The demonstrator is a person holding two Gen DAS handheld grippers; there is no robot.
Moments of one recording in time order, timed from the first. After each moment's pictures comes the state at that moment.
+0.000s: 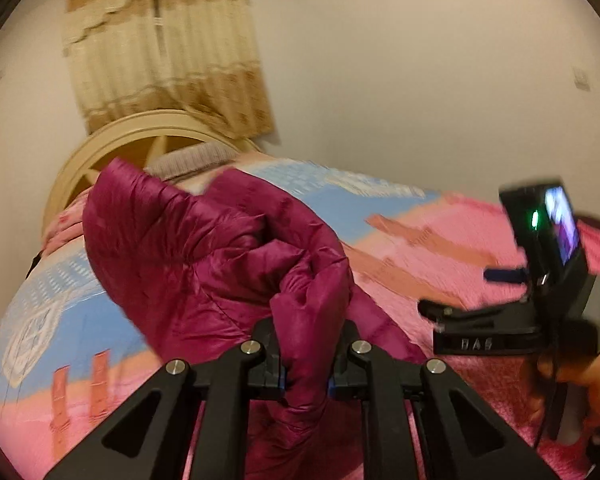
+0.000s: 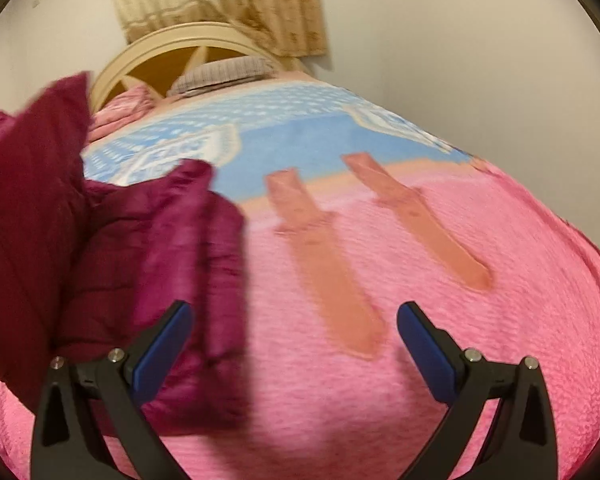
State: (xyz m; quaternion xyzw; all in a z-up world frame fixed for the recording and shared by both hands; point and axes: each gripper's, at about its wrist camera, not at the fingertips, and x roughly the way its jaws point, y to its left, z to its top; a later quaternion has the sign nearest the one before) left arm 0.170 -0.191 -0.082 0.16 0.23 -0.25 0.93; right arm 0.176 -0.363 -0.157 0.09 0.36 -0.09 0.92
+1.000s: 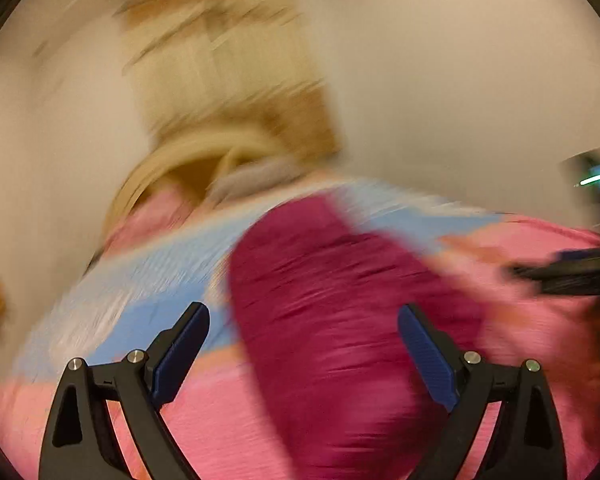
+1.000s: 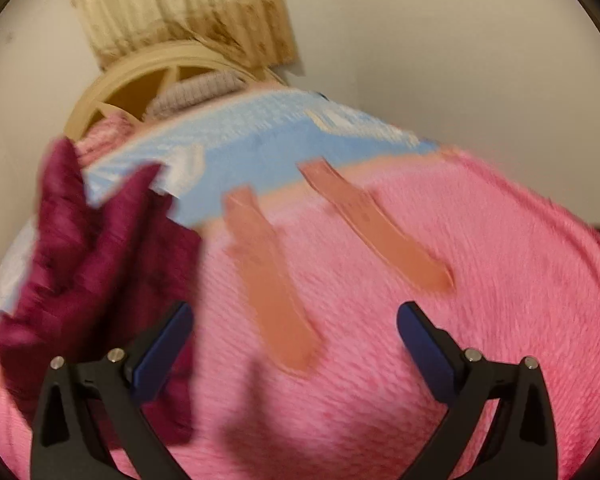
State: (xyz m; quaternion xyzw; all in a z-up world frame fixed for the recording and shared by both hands) left arm 0.193 -0.119 -0.072 0.11 0.21 -0.09 0.97; right arm 0.166 -0.398 -0.134 0.13 0.33 -0.10 0.93
